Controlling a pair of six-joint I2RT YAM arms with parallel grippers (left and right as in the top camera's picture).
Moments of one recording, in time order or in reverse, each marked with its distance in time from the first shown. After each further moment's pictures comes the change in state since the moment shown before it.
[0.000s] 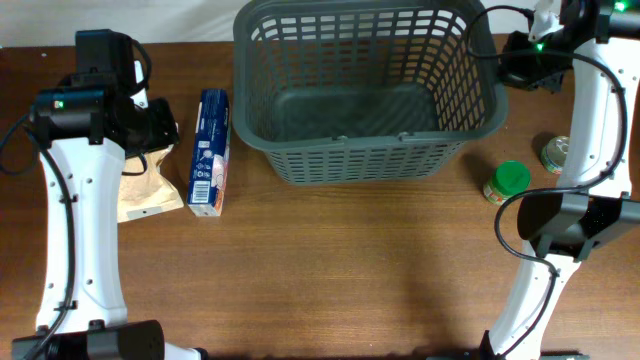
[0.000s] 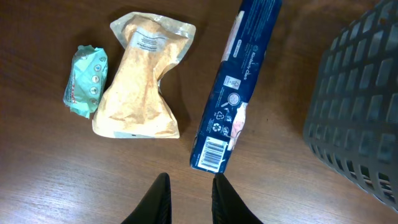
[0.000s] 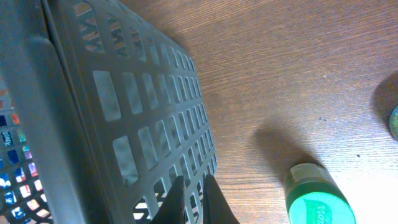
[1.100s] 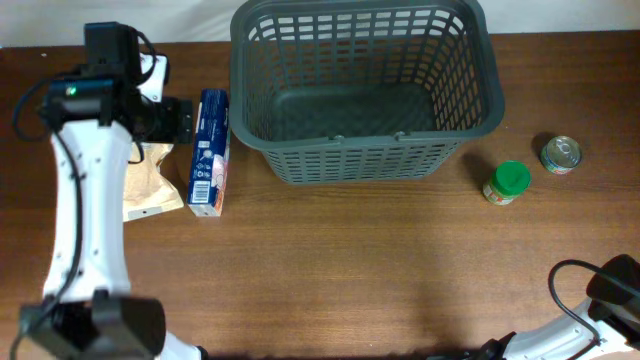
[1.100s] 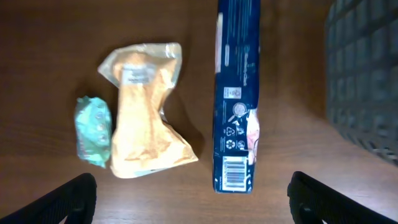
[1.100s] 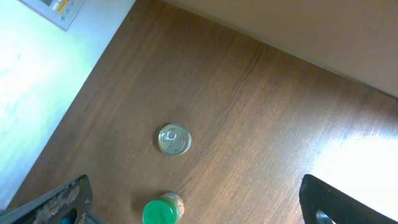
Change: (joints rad) left arm 0.000 0.113 0.008 0.078 0.016 0.322; right arm -0.580 -0.365 0.057 -0.077 0.296 0.194
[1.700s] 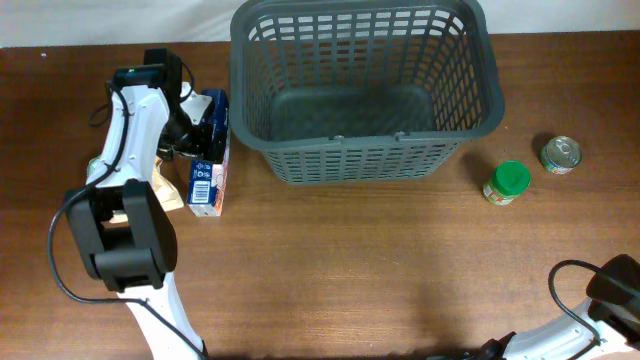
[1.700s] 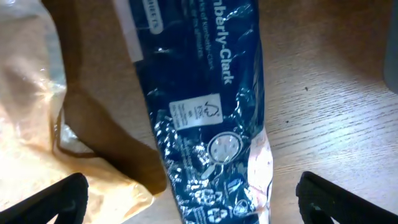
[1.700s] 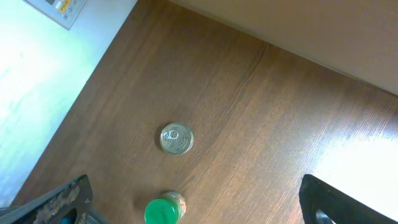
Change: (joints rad) left arm 0.000 0.379 0.003 0.012 0.115 0.171; right arm 0.000 0.000 0.000 0.000 -0.007 0.000
